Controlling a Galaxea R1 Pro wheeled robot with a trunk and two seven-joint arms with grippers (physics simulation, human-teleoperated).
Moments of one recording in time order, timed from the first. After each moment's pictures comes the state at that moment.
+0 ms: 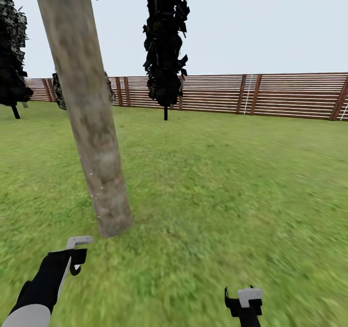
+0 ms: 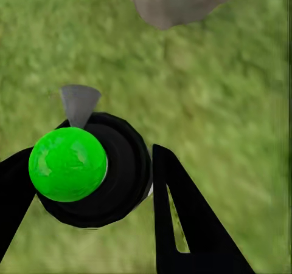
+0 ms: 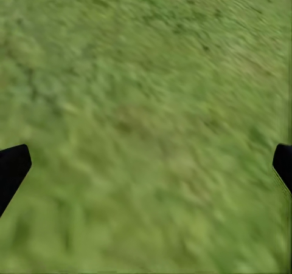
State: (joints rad) left arm -0.51 0.10 0.40 -0.88 -0.36 0.58 -0.14; right arm -0.41 0.02 0.01 -0.13 0.26 -0.61 -0.32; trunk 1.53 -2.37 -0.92
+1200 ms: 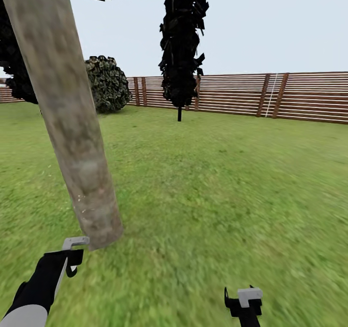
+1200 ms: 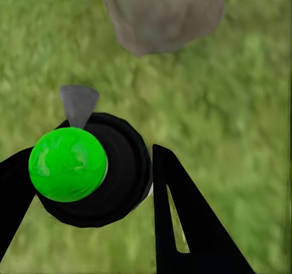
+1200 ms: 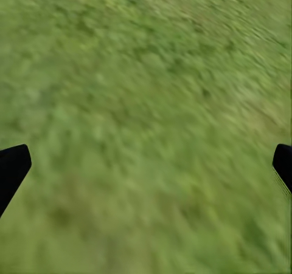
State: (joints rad) left arm -0.51 0.11 0.42 -0.87 -0.36 0.58 -0.14; right arm -0.41 0.02 0.01 -0.13 0.26 -0.61 -0.32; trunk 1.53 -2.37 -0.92
